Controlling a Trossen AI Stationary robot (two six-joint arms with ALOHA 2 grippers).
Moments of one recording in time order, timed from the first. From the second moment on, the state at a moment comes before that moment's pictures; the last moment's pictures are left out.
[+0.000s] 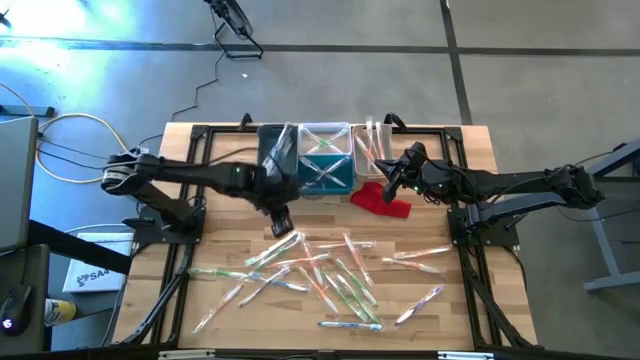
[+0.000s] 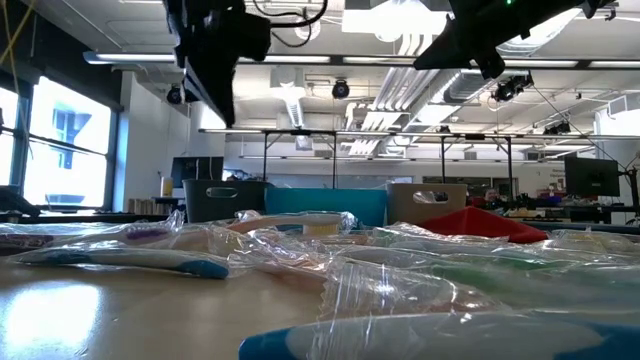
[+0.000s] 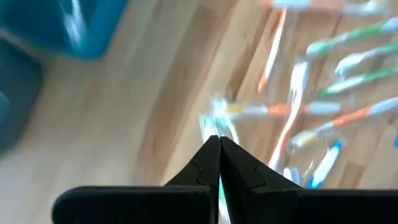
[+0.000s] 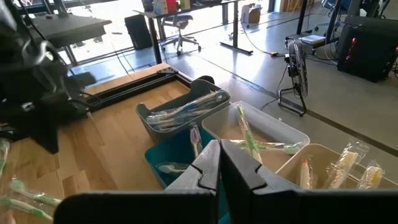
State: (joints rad) left arm 0.01 1.44 1.19 -0.83 0.00 -0.44; right arm -0.05 0.96 0.67 0.01 0.52 0.27
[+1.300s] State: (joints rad) left arm -0.29 1.44 0.99 -0.62 -0.17 -0.97; right arm -0.05 0.96 0.67 -0.06 0.51 0.26
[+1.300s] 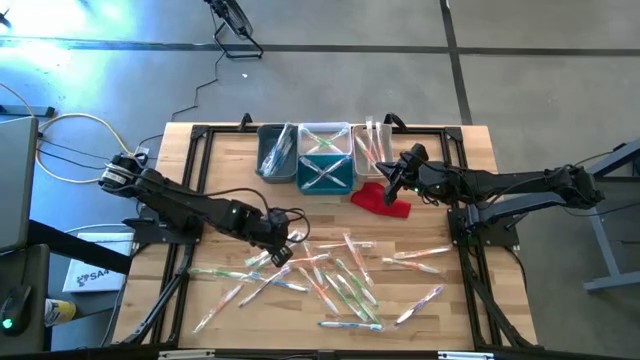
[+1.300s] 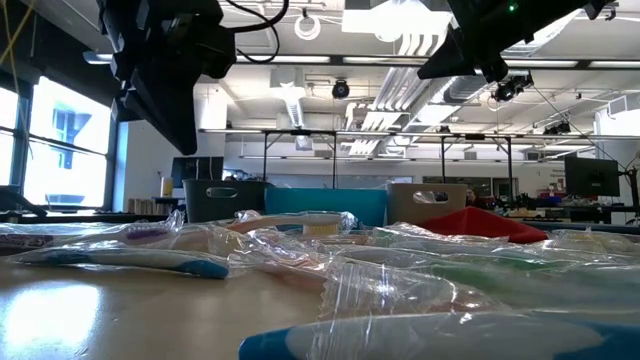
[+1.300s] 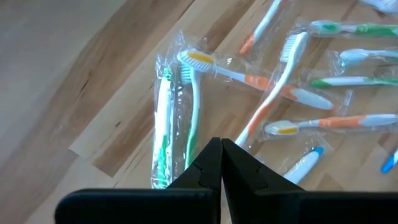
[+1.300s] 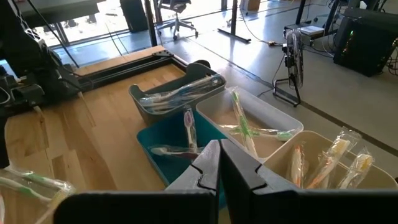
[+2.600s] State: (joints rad) left arm -0.29 1.61 0.99 -0.63 -0.25 -1.00; right arm -0.05 0.96 0.67 -0.10 0.51 0.26
